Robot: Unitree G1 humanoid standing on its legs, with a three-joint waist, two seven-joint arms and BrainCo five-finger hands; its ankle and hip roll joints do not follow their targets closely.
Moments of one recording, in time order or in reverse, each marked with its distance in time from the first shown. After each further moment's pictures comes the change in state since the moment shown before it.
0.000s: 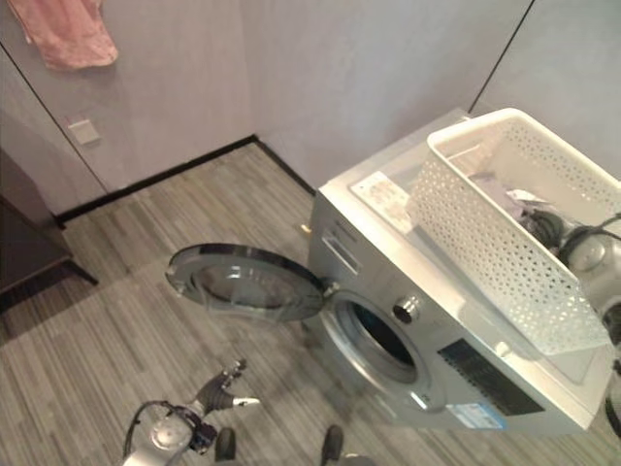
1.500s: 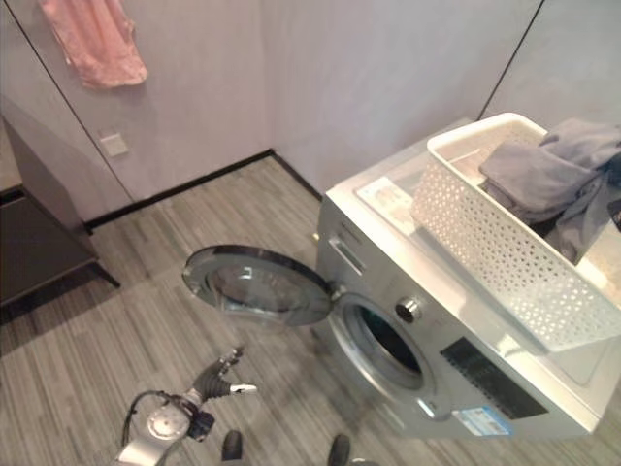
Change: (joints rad) left arm -0.025 0.013 0.045 0.003 -0.005 -0.004 0.004; right arm -0.108 -0.106 -0.298 0.014 0.341 -0.012 -0.219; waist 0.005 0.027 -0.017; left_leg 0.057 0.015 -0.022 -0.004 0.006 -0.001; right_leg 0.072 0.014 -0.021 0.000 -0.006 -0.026
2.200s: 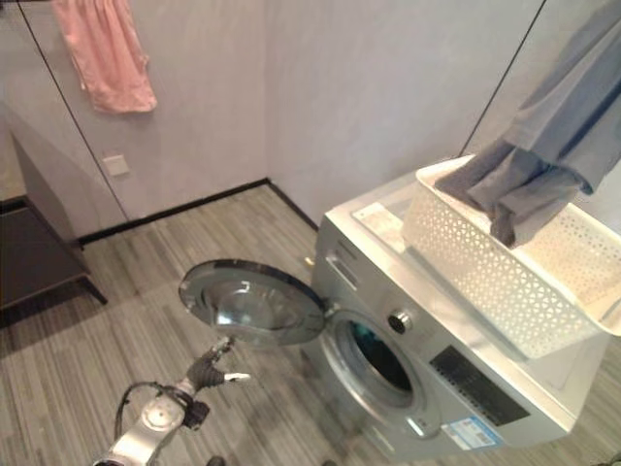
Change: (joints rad) left arm -0.053 0.030 -0.005 -0.066 0.001 0.003 0.043; right arm -0.285 0.031 -0.018 -0.072 0.037 -0.031 -0.309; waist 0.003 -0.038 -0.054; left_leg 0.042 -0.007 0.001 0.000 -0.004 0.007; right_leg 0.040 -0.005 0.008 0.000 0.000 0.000
